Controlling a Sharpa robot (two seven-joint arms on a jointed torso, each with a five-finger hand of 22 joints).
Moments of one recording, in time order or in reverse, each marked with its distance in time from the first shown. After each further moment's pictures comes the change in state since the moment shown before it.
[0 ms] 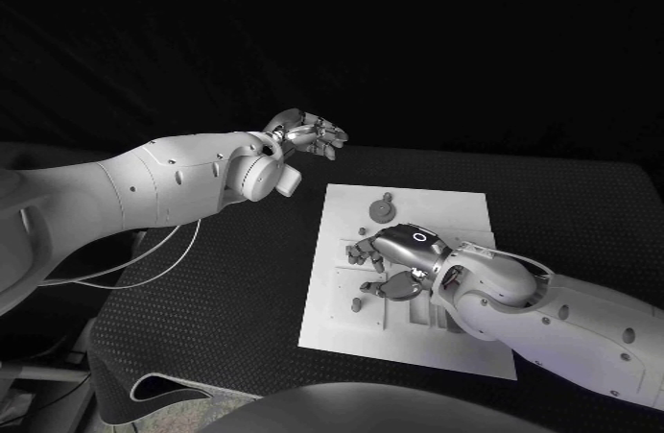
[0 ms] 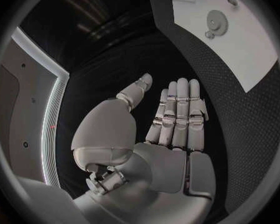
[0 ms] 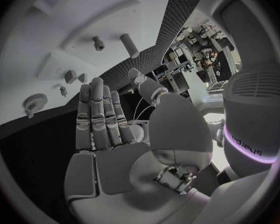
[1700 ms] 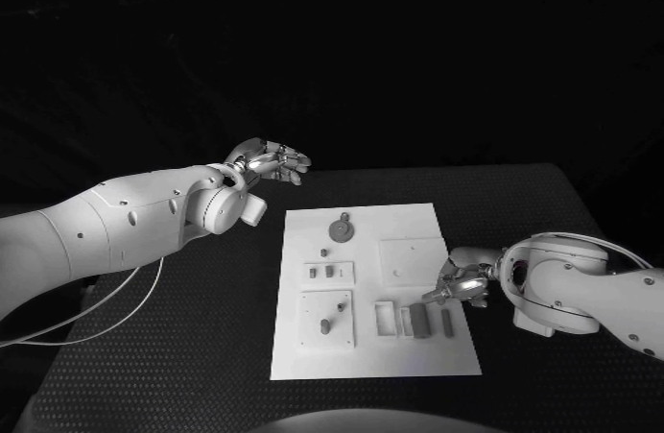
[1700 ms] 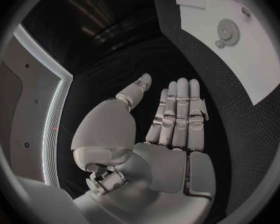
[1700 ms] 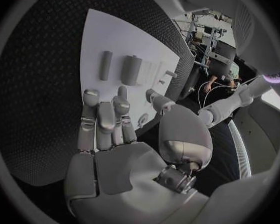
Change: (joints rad) left arm -0.012 -0.004 -0.003 0.009 0.005 0.010 0.002; left_hand -0.008 0.000 -0.005 0.005 0.000 0.000 0.000 0.004 0.000 0.000 0.000 0.004 0.001 0.000 0.000 -0.004 0.004 0.000 0.000 0.000 0.000 -0.003; right arm 0.143 -0.349 -0.041 0.170 0.487 0.440 -0.575; right_hand -0.357 0.046 -0.033 0.265 -0.003 0.150 -0.086 0.076 0.176 0.027 -0.153 1.009 1.053 0.160 -0.163 0.903 0.294 0.008 0.239 -0.179 0.519 0.000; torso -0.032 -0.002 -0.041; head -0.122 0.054
